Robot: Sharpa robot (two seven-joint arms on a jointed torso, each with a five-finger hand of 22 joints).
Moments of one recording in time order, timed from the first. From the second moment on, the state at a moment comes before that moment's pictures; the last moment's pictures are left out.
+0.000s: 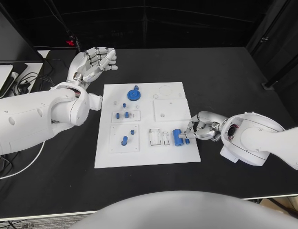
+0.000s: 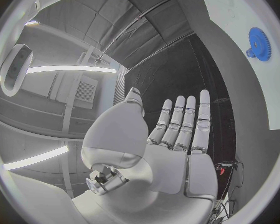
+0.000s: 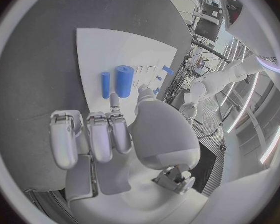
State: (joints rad) left arm 1.32 -0.73 -0.24 1.33 -0.11 -0.48 0.68; left_hand 1.25 0.08 -0.16 0.29 0.20 0.48 0.16 0.56 0.07 0.59 0.23 0.55 0.07 0.46 0.21 0.71 0.13 0.15 0.72 0.28 0.09 0.58; right arm 1.10 -1.11 -0.11 1.94 -1.11 -0.28 -0.54; right_hand 1.22 0.03 -0.21 0.29 0.34 0.59 0.16 0.79 0.24 1.47 0.10 1.57 1.31 1.47 0.03 1.57 1.31 0.01 1.47 0.13 1.57 1.31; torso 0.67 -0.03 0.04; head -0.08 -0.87
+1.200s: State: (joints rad) left arm 1.32 -0.73 -0.24 1.33 -0.11 -0.48 0.68; left_hand 1.25 0.08 -0.16 0.29 0.20 0.47 0.16 0.56 0.07 0.59 0.23 0.55 0.07 0.46 0.21 0.71 0.12 0.15 0.72 0.28 0.09 0.58; right arm 1.10 -1.04 -0.11 1.89 -1.13 -0.23 -0.58; right_hand 1.22 0.03 -0.21 0.29 0.32 0.61 0.17 0.77 0.22 1.47 0.10 1.57 1.31 1.47 0.03 1.57 1.31 0.01 1.47 0.13 1.57 1.31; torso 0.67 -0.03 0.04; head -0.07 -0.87
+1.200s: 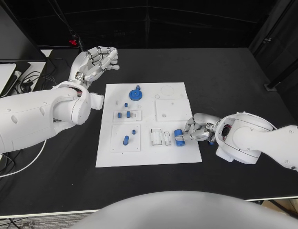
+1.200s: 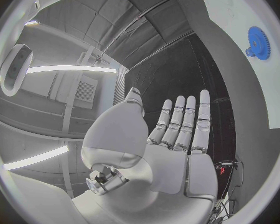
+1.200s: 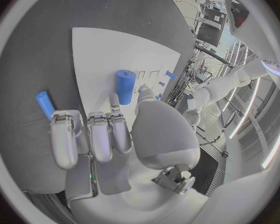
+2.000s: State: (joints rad) left arm 1.32 -0.73 -0.24 1.33 -0.11 -0.48 0.68; left_hand 1.25 0.09 -0.16 0.29 0.20 0.47 0.16 0.56 0.07 0.59 0.23 0.55 0.07 0.46 0.21 0.71 0.12 0.15 0.72 0.28 0.09 0.58; right arm 1.09 -0.96 -0.10 1.82 -1.13 -0.17 -0.62; right_hand 1.18 0.07 -0.22 0.29 0.29 0.65 0.17 0.75 0.31 1.46 0.10 1.57 1.31 1.47 0.03 1.57 1.31 0.01 1.47 0.13 1.57 1.31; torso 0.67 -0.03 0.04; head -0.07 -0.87
